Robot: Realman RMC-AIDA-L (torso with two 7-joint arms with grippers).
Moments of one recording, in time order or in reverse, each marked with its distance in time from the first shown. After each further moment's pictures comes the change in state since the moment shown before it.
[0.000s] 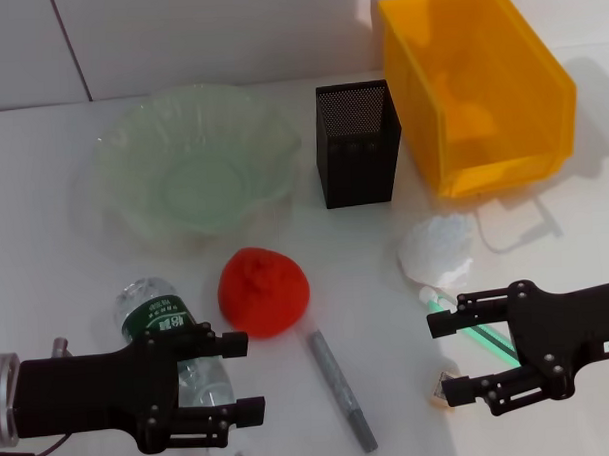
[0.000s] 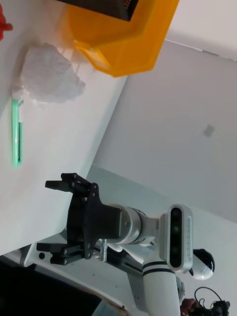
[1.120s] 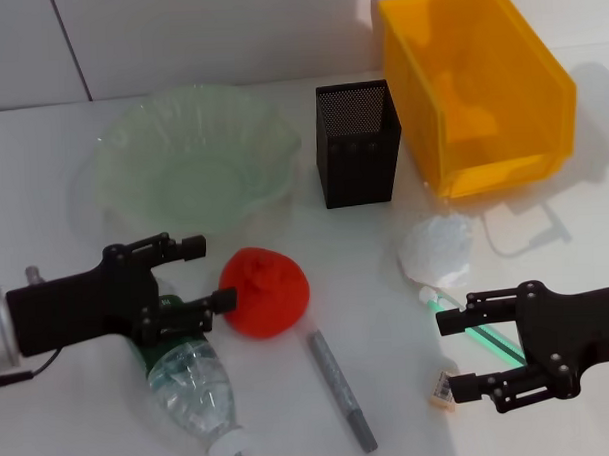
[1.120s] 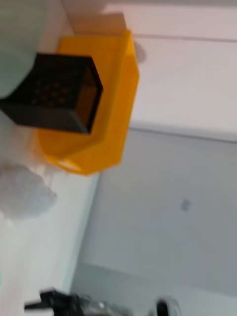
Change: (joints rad) left arm -0.013 -0.001 -0.101 -0.001 -0.053 -0.147 0.119; right arm -0.022 -0.002 0.012 -0.008 0.001 0.010 0.000
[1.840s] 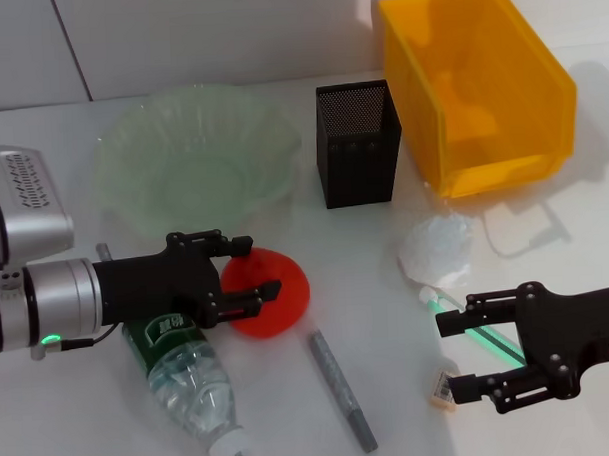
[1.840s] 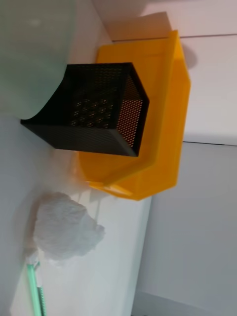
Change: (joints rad) left arm -0.136 -0.010 0.261 -0.116 -0.098 -0.380 0.035; right arm 0.003 0.000 0.000 0.000 -0.006 0.000 0.008
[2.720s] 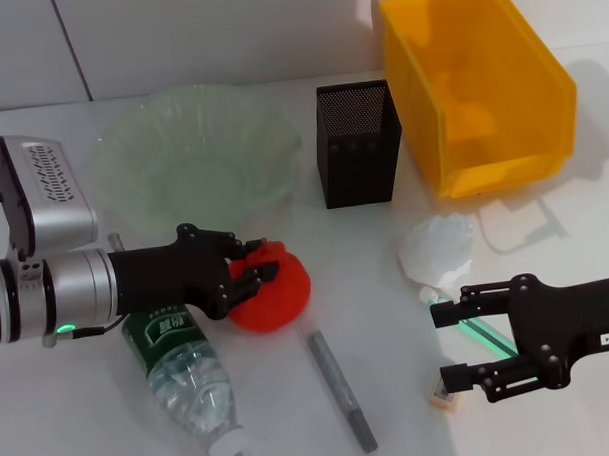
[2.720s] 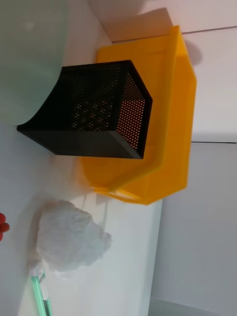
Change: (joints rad) left arm 0.004 0.002 0.164 0.030 -0.122 -0.077 -0.003; right arm 0.011 0.003 0.000 0.003 0.004 0.026 0.008
